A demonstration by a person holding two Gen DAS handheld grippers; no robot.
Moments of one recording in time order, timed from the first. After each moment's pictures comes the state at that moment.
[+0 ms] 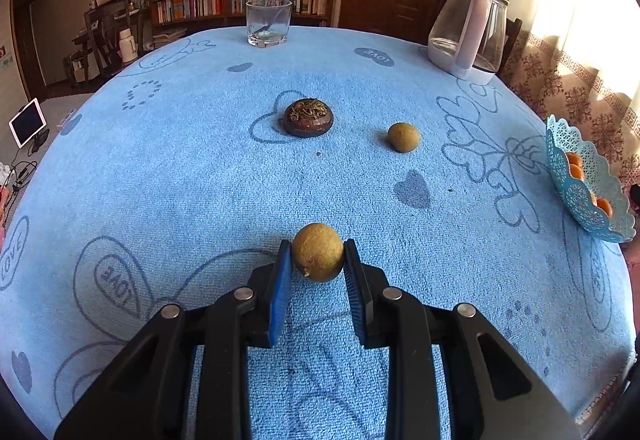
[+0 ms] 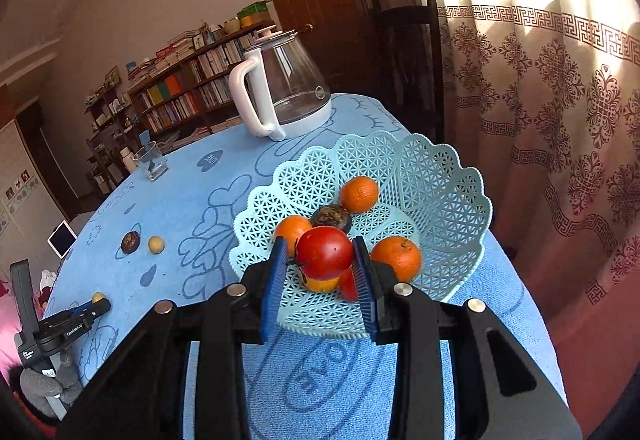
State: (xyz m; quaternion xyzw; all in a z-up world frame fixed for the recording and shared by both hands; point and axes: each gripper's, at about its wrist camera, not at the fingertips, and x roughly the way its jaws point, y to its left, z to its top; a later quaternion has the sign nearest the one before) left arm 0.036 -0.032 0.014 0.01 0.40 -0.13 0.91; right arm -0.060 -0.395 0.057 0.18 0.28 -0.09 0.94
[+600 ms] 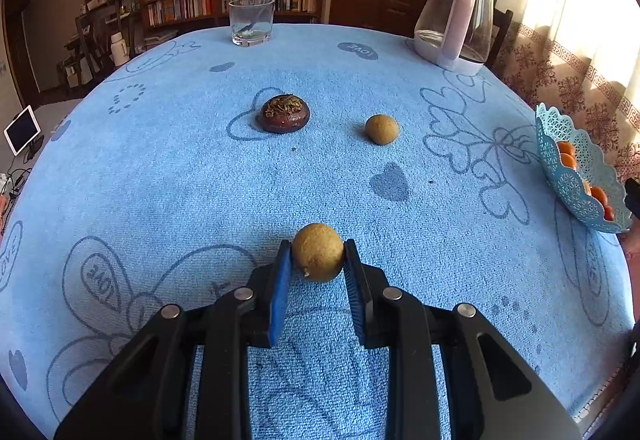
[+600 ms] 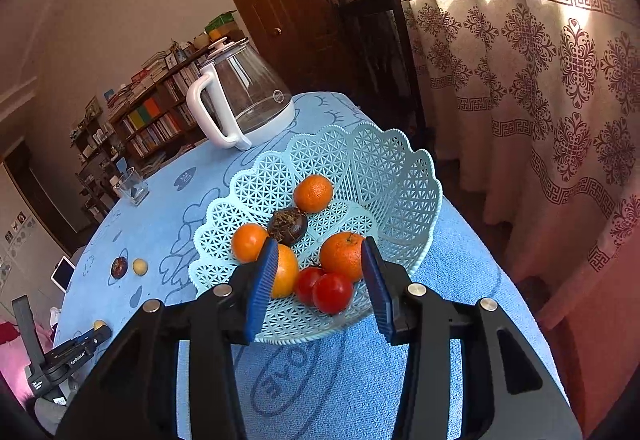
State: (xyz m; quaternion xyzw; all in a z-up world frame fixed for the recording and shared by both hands) left arm 0.033 -0.050 0.013 0.02 0.41 -0.14 0.90; right arm -0.068 -0.423 0.048 0.23 0.26 -0.12 0.93
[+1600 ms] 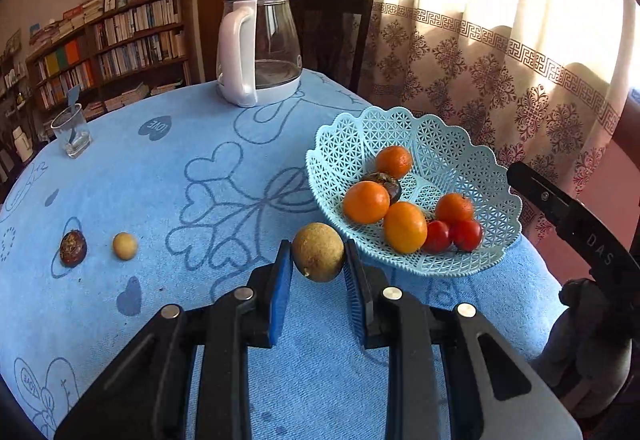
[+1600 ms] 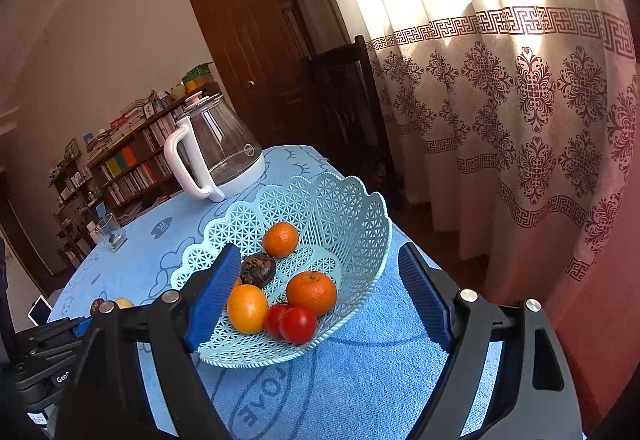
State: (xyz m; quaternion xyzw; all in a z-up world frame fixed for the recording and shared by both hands) left arm 0.013 -0.240 0.064 0.10 0.35 -0.33 0.87; right arm -0.091 -0.430 0.046 0.23 0.18 -0.19 0.94
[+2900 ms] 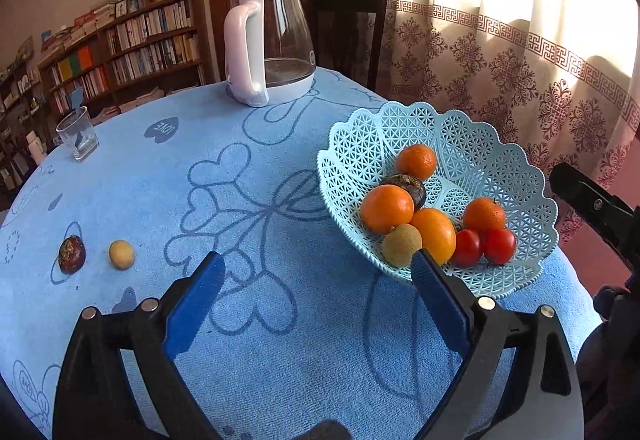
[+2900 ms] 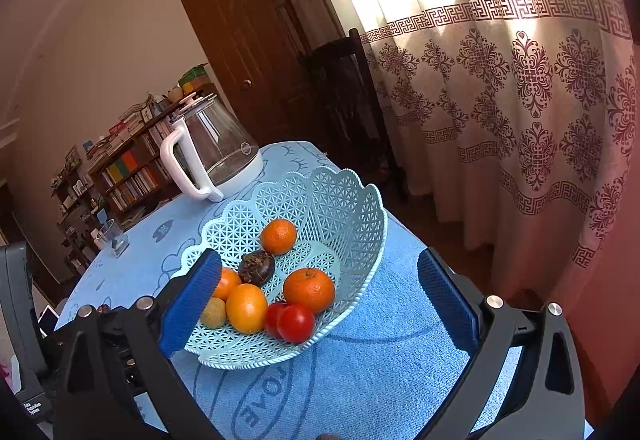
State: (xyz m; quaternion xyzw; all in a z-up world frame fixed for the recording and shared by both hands) left arm 0.025 -0.250 0.048 0.12 0.33 -0.28 0.89; right arm -0.092 -0.436 0.042 0.25 0.18 -0.19 0.93
